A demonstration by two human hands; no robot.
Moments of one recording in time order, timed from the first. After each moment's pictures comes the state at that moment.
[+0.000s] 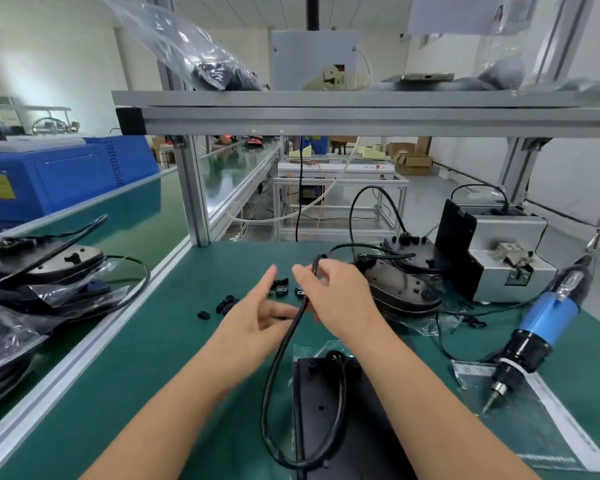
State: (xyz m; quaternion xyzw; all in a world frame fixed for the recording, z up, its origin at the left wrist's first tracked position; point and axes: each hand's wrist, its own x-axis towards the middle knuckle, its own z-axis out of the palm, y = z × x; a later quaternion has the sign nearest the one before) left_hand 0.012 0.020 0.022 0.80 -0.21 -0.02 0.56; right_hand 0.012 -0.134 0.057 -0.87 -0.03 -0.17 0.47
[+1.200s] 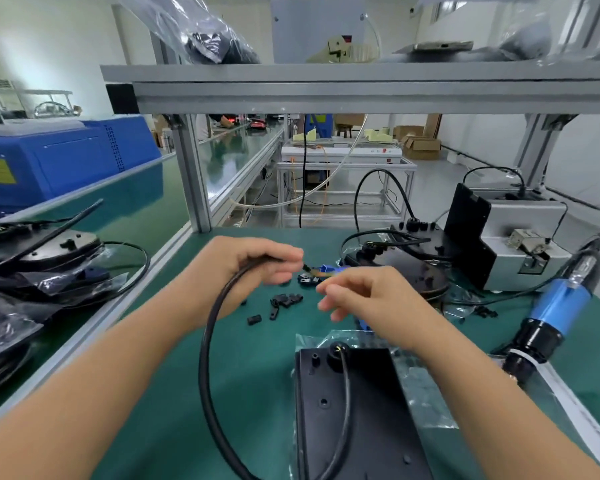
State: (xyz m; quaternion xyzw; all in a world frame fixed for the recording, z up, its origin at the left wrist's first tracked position) left_hand 0.025 0.029 0.076 0.78 -0.32 0.06 0.53; right_hand -0.006 -0.183 0.051 -0.85 -0.11 -0.04 0.51
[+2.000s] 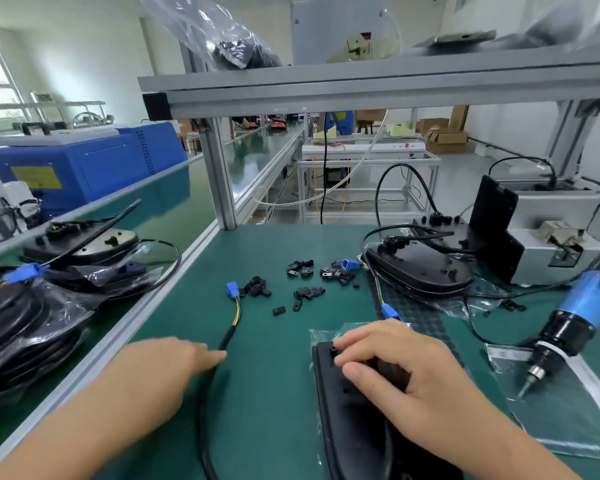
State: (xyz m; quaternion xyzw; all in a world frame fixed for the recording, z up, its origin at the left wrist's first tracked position) left_hand -0.031 0.124 0.020 0.98 -0.20 0.04 -0.08; right_hand -0.087 -0.172 0.021 -0.86 -0.25 -0.18 0.41
